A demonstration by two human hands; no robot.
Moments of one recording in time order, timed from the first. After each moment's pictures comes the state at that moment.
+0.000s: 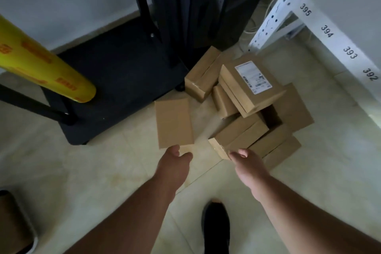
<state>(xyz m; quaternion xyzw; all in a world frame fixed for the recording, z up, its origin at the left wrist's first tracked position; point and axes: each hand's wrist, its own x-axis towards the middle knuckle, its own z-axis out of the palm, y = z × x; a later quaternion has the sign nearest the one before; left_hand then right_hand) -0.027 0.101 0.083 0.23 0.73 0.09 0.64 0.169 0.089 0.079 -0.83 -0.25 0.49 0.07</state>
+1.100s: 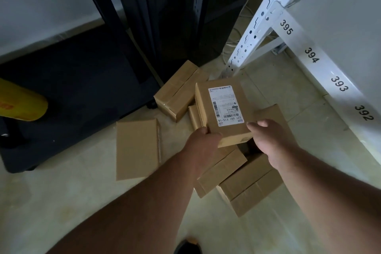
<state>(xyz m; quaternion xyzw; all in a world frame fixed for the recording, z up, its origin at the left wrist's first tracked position) 0.154 0.241 0.035 0.24 0.64 0.13 0.72 0.326 0.251 0.056 -0.86 -0.30 0.40 0.11</state>
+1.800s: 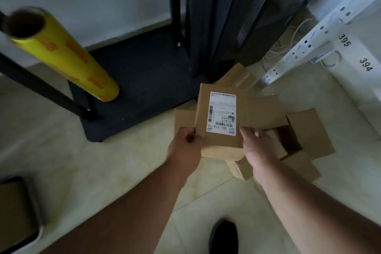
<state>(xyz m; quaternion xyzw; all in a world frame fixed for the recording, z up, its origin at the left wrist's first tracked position) -0.037 0.162 0.090 0.28 0.73 0.24 0.57 0.135 0.184 0.092 -0.82 -0.28 0.44 0.22</state>
